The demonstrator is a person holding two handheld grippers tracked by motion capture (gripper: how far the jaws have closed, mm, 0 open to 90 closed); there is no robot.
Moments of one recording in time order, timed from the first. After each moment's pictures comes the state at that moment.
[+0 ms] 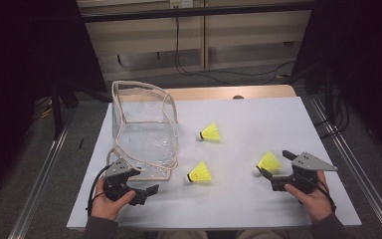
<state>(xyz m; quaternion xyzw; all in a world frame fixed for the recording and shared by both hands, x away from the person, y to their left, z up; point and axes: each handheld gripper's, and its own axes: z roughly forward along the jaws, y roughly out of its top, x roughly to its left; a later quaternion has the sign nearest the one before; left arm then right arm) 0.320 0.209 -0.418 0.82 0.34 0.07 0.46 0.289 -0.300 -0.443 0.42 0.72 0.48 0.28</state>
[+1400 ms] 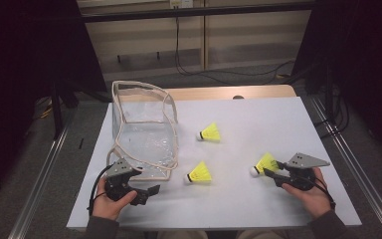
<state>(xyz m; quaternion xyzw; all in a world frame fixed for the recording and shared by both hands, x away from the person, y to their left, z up) 0.321 0.205 -0.419 0.82 0.33 0.07 0.46 0.294 -0.304 -0.453 0.40 0.78 0.43 0.21</state>
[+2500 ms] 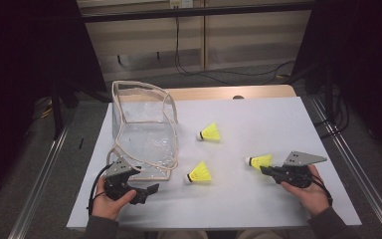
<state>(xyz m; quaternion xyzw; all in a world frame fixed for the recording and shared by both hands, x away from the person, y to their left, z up) 0.323 0.208 -0.419 0.82 0.34 0.08 0.46 0.300 -0.296 -0.446 0.38 0.79 0.46 0.16</state>
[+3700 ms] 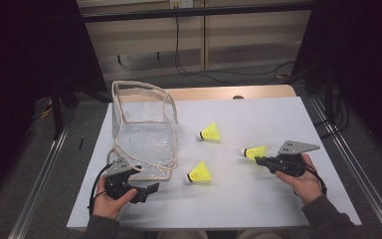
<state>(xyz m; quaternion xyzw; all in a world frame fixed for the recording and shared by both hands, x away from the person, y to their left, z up) 0.325 0.207 -0.421 0.82 0.34 0.08 0.46 0.326 -0.286 -0.434 0.37 0.79 0.46 0.16</state>
